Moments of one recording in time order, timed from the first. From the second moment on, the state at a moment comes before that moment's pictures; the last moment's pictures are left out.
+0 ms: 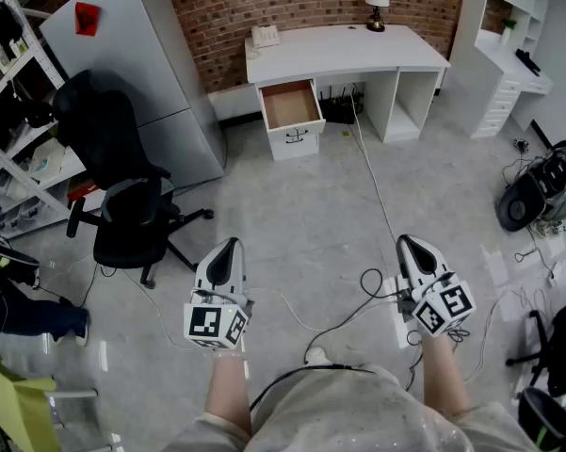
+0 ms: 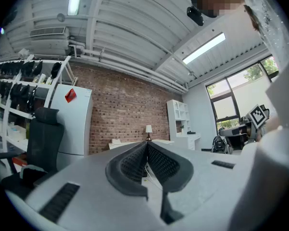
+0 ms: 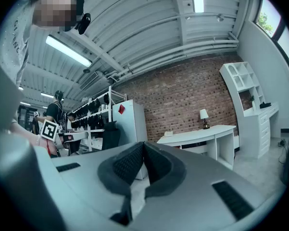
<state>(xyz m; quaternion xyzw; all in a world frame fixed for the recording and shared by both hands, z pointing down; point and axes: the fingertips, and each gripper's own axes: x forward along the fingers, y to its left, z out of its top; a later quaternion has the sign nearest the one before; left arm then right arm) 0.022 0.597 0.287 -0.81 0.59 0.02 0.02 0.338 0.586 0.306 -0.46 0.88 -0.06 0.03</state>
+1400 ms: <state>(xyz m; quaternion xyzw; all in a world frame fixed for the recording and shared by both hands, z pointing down) -0.055 0.404 0.302 -0.78 0.63 0.01 -0.01 0.299 0.349 0.331 -0.46 0.88 -0.07 0.03</state>
